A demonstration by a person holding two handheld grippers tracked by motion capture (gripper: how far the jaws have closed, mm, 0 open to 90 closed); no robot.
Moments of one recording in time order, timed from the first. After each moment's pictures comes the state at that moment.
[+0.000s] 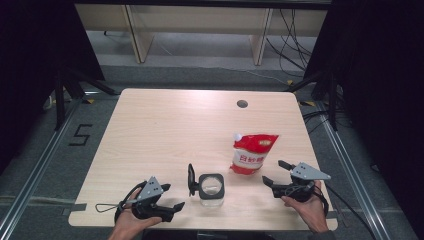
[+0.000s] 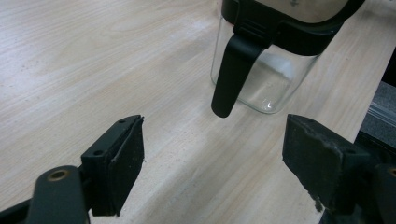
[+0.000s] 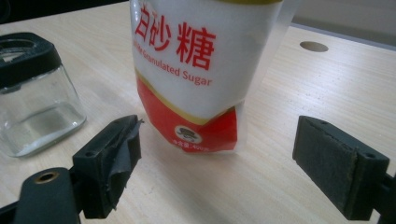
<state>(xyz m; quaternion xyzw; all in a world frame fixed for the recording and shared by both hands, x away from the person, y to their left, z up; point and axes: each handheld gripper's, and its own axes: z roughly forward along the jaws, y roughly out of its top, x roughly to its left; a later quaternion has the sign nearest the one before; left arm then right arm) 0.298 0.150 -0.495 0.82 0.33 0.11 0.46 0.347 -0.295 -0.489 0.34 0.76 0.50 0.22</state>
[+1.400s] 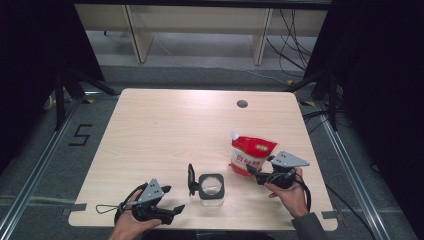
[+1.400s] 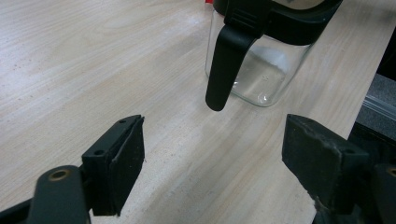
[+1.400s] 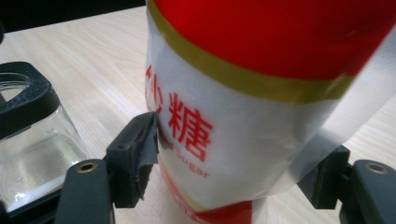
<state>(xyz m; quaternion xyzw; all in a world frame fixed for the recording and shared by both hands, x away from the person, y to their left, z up) 0.295 0.152 -0.498 0.82 0.32 0.12 0.46 0.373 -0.251 -0.479 0.33 0.77 0.49 0.22</state>
